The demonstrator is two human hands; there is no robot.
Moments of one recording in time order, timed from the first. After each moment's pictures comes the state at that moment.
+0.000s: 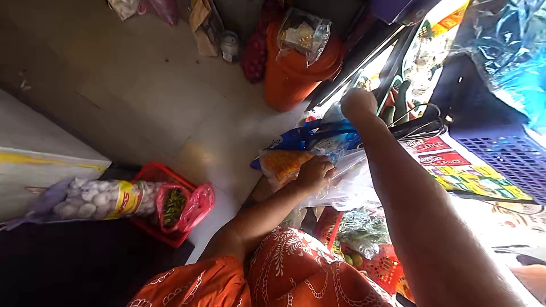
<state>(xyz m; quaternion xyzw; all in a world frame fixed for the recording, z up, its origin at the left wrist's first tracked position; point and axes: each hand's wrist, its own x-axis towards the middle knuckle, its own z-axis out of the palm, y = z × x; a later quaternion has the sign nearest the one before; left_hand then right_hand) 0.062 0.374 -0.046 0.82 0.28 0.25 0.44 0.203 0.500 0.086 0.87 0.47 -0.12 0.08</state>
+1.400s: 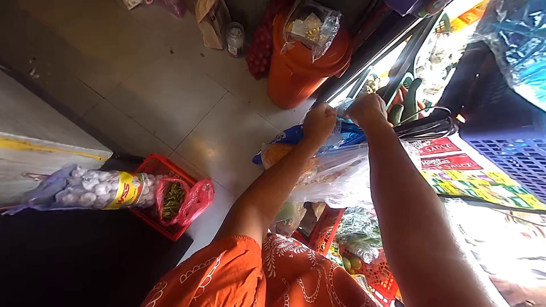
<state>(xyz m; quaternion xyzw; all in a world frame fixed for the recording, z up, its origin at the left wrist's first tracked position) 0.109 0.488 0.001 0.60 0.49 0.32 0.55 0.208 0.488 0.086 0.90 0.40 -0.15 0.07</state>
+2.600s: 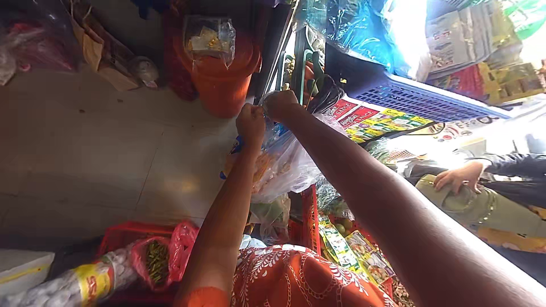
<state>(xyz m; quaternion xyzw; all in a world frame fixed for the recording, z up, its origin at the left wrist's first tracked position) 0.115 0.481 0.017 0.65 0.48 0.30 0.50 0.219 0.475 0.083 0.83 0.51 -0.18 0.15</state>
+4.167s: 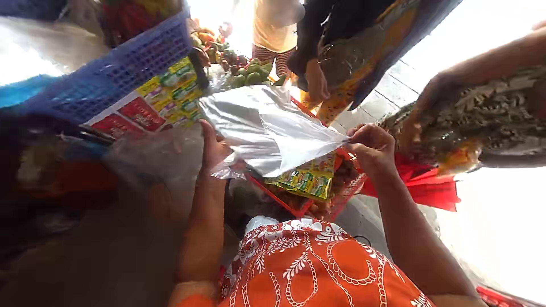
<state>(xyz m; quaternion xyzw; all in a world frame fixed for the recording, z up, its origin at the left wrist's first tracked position) 0.178 0.177 0.110 0.44 0.12 -0.02 0.89 0.178 -0.181 0.070 0.71 0.16 0.08 -0.68</state>
